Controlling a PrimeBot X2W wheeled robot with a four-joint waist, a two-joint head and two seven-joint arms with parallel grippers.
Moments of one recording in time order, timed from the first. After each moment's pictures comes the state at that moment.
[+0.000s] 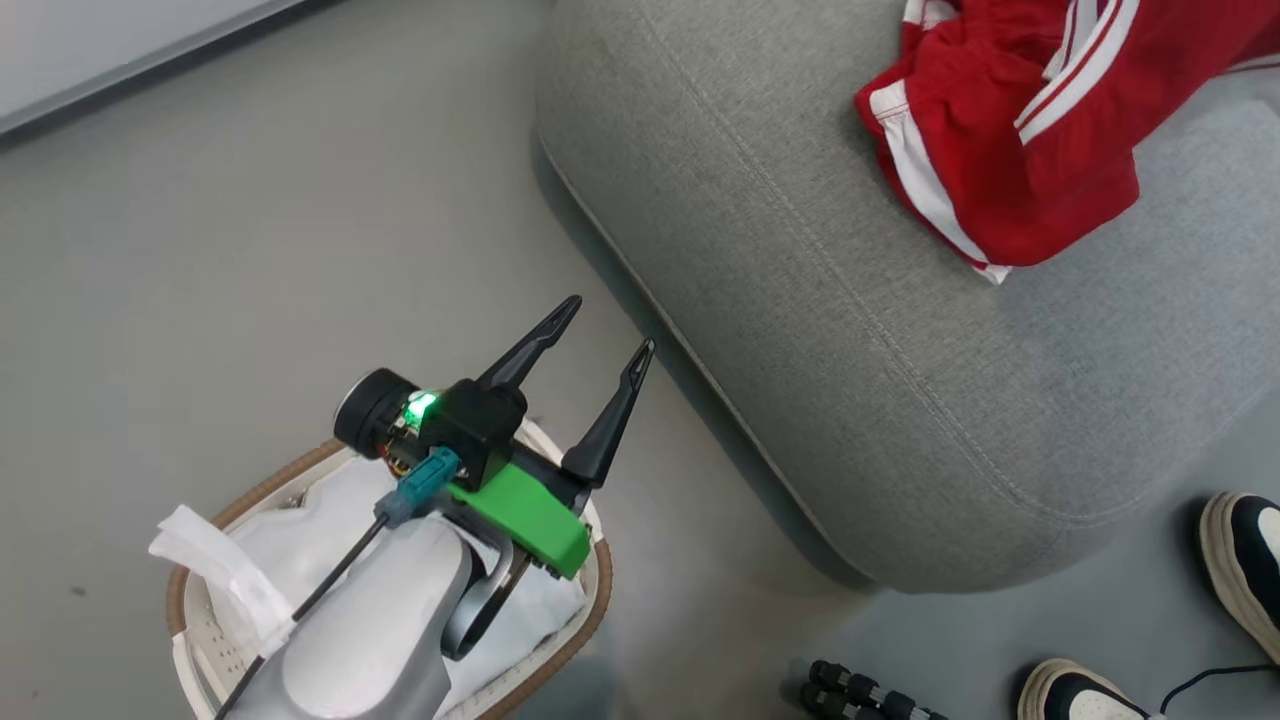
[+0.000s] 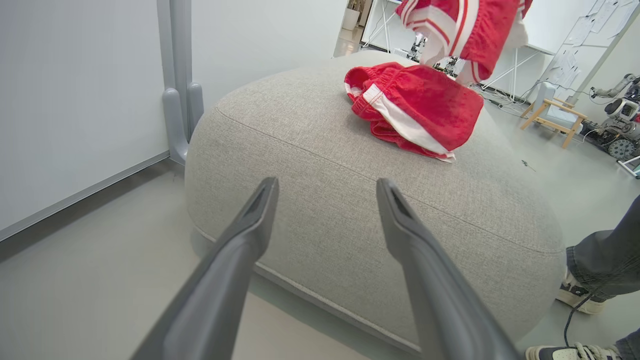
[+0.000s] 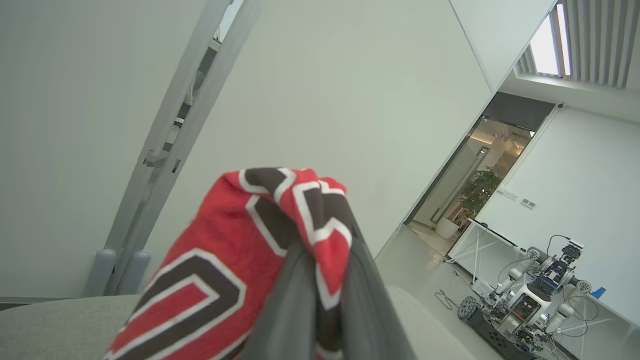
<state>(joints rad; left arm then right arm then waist) -0.50 0.22 -0.70 0.32 -0.41 -0.13 -0.26 -0.91 -0.41 -0.14 0.35 0.00 0.13 -0.26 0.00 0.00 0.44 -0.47</state>
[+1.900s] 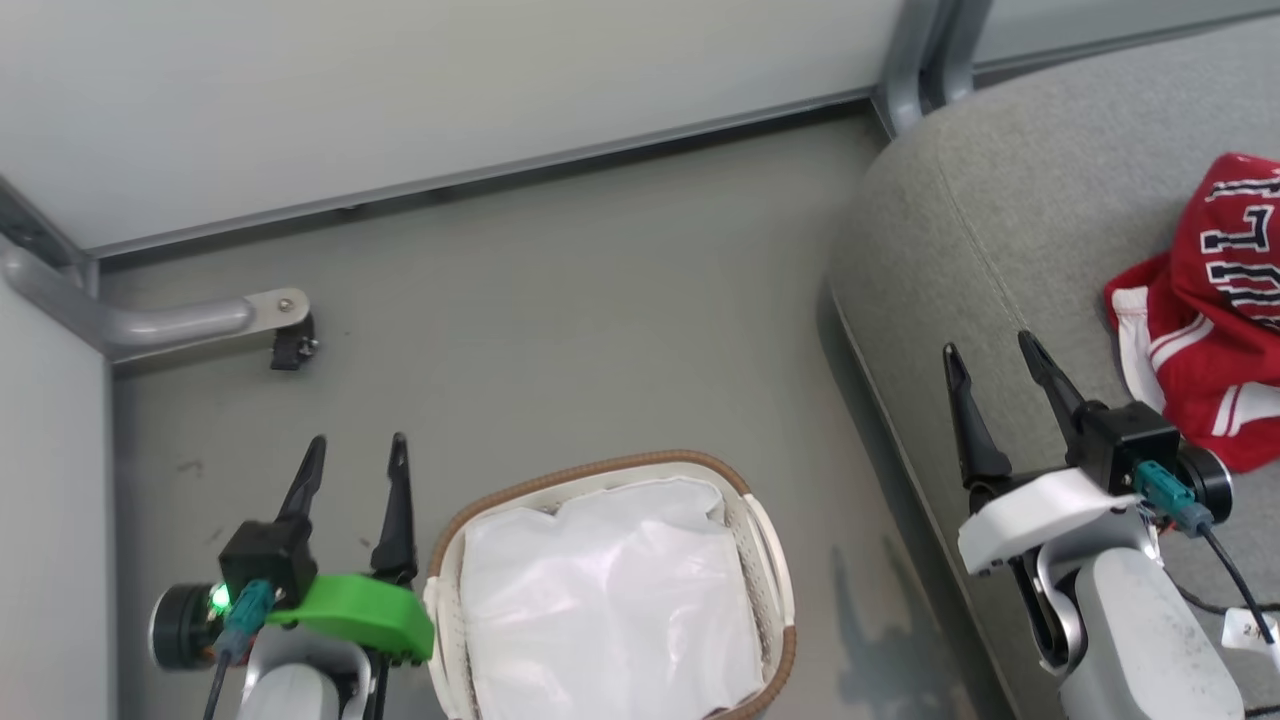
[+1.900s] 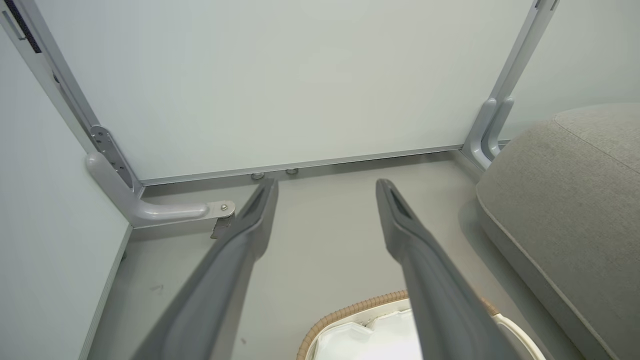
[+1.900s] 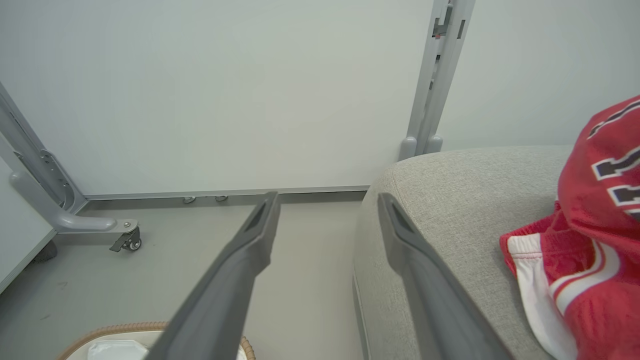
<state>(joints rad) -0.17 0.05 -0.08 0.37 -0.16 -0.09 -0.26 -0.29 -0.06 0.00 0.33 0.10 0.13 -0.26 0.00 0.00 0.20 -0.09</state>
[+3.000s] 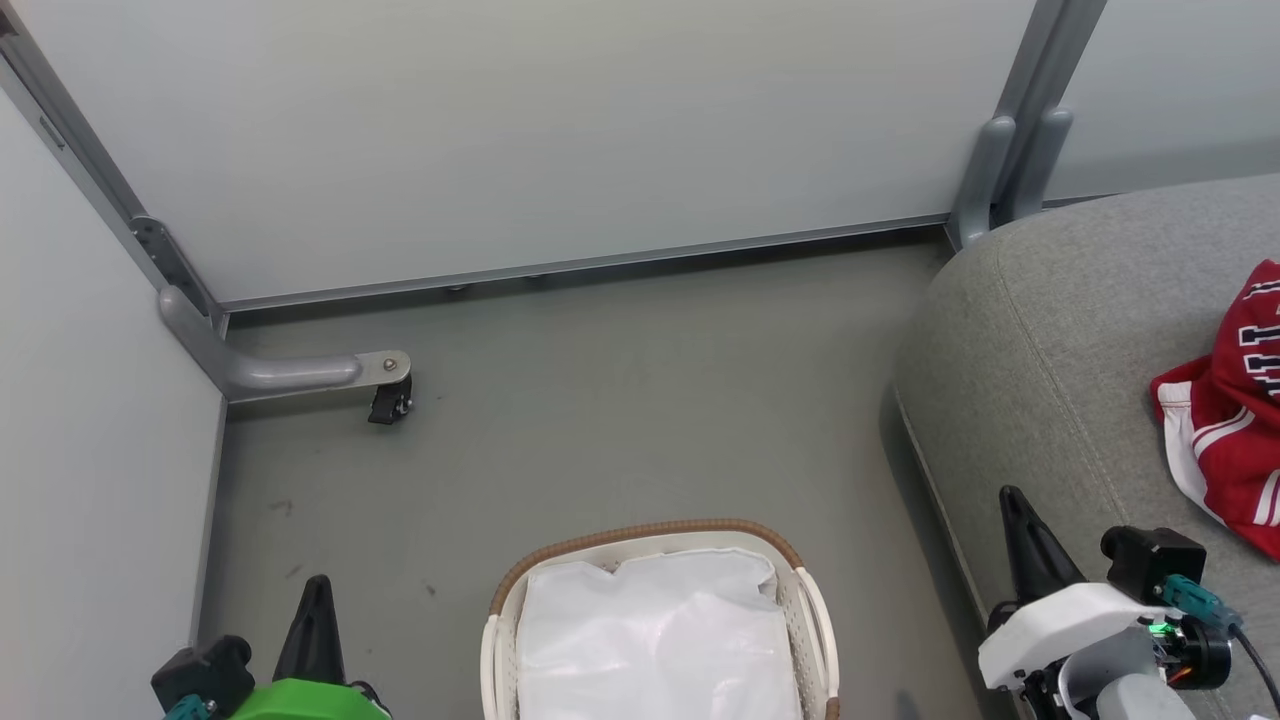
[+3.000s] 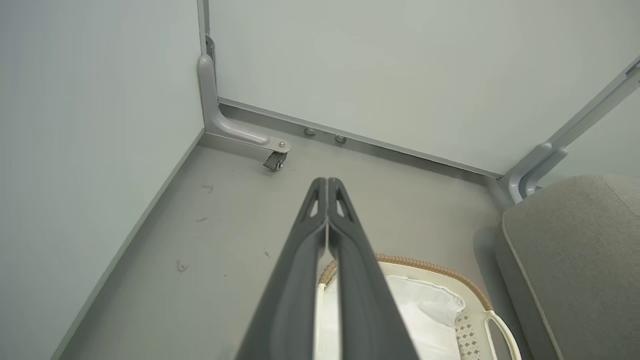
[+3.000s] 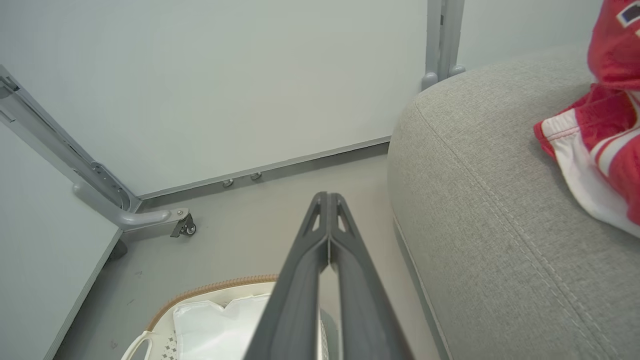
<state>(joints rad) 0.00 0.04 0.01 0.42 -0.40 -0.11 -0.21 -0.11 -0.04 -0.04 0.39 0.29 0.13 -0.21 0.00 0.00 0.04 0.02</state>
